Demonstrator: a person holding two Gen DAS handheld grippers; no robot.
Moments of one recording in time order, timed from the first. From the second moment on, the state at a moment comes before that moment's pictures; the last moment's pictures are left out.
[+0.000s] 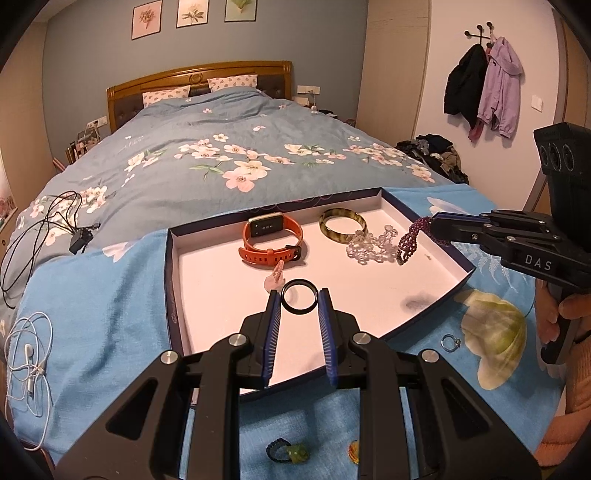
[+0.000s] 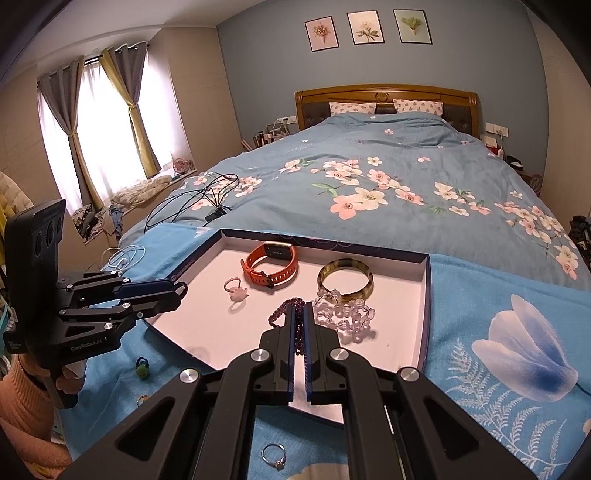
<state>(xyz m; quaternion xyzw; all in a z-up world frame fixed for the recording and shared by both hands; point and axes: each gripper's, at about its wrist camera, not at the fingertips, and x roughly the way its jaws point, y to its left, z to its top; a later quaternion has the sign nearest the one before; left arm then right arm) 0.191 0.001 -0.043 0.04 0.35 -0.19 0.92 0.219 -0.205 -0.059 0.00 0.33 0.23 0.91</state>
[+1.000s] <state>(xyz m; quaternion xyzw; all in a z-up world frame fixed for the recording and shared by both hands) 0.214 -0.004 -0.058 0.03 0.38 -0.19 0.91 0.246 -0.201 -0.077 0.00 0.37 0.22 0.90</state>
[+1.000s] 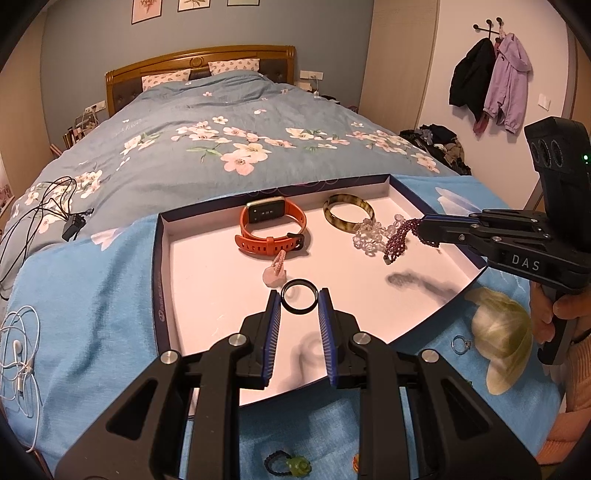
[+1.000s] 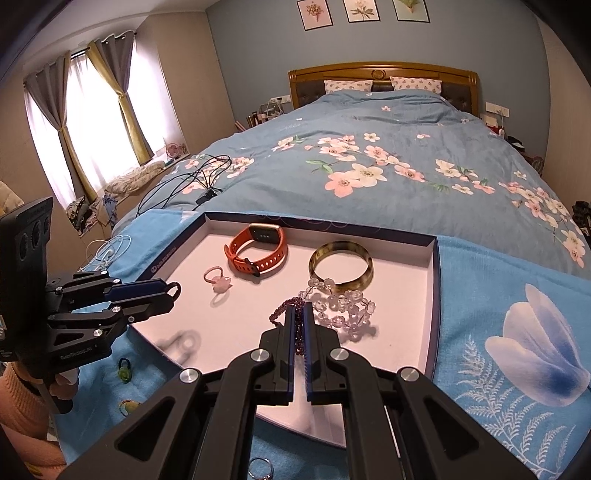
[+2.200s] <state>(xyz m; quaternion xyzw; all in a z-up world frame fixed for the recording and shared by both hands) 0.260 -0.017 -0.085 0.03 0.42 -0.16 0.89 0.231 -0.210 -0.082 0.03 0.38 0.22 0.90</state>
